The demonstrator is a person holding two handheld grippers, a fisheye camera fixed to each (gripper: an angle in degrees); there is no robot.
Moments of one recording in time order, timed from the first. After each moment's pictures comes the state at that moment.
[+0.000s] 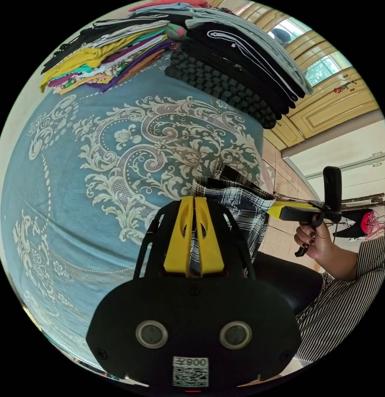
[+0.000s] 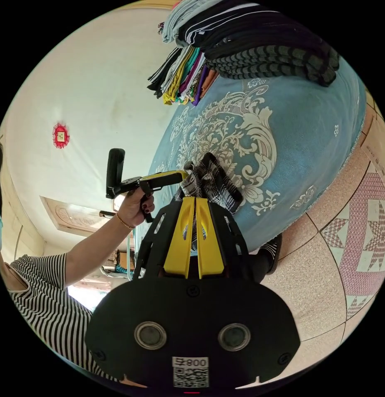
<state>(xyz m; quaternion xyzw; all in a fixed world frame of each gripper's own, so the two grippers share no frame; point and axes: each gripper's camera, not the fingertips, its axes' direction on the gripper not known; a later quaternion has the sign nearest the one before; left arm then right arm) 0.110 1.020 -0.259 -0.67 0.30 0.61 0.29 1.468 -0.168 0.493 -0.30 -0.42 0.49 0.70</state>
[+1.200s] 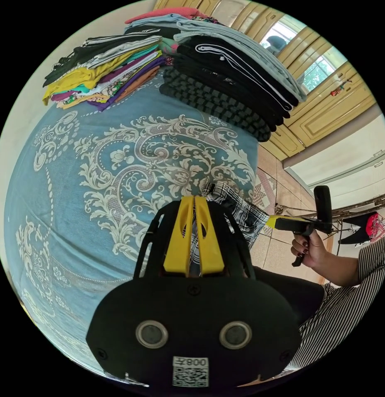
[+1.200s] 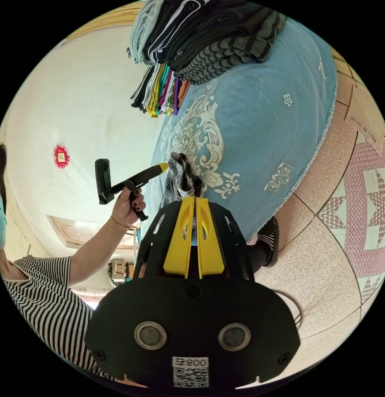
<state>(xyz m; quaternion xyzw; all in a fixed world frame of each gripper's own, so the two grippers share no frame) 0.115 0.986 -0.281 -0.65 0.32 0.61 0.33 1.542 -0.060 0.559 -0.29 -0.40 0.55 0.67</state>
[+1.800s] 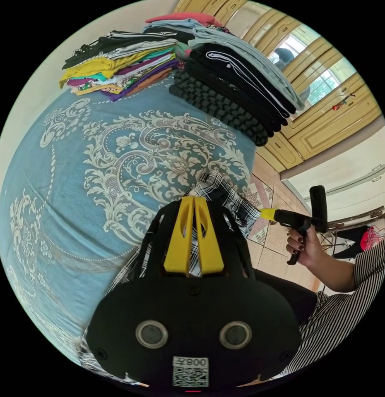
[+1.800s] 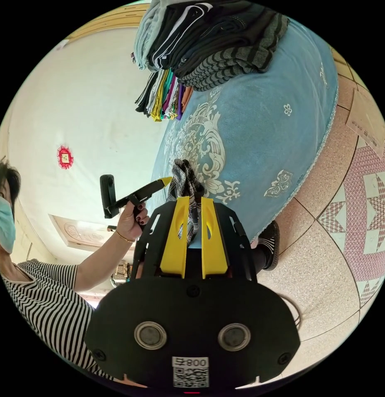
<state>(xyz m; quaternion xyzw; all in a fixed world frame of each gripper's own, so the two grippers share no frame) 0.043 0.860 -0.256 -0.66 0.32 0.58 0.37 1.474 -0.004 0.627 -0.28 -0.40 0.55 0.68</state>
